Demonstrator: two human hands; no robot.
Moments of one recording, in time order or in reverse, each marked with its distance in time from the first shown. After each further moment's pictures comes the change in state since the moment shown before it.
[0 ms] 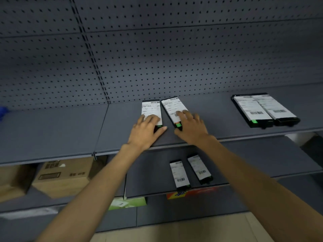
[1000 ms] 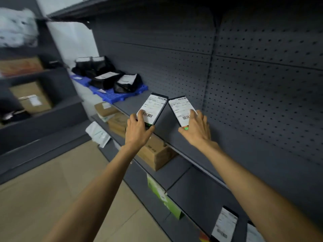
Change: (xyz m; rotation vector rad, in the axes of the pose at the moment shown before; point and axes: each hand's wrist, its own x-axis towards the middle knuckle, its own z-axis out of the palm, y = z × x) left_hand -0.150 -0.067 -0.101 -0.006 0.570 -1.030; right_hand 0.037 -0.183 -0.029 0.296 0.042 -0.667
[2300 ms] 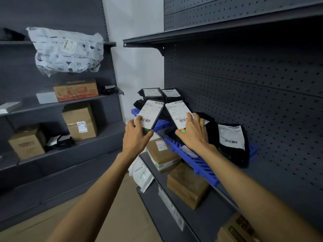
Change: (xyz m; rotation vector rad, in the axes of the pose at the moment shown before) left_hand 0.433 -0.438 -0.153 0.050 0.223 -0.123; right_hand 0.385 -0.481 0.251 0.083 -0.006 -0.255
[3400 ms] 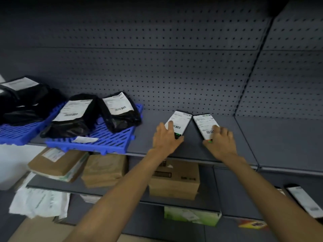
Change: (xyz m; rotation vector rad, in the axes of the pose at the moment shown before) left_hand -0.204 0.255 0.170 -0.128 -0.755 0.784; right_hand -0.305 0.212 -0.100 -0.264 0.066 1.050
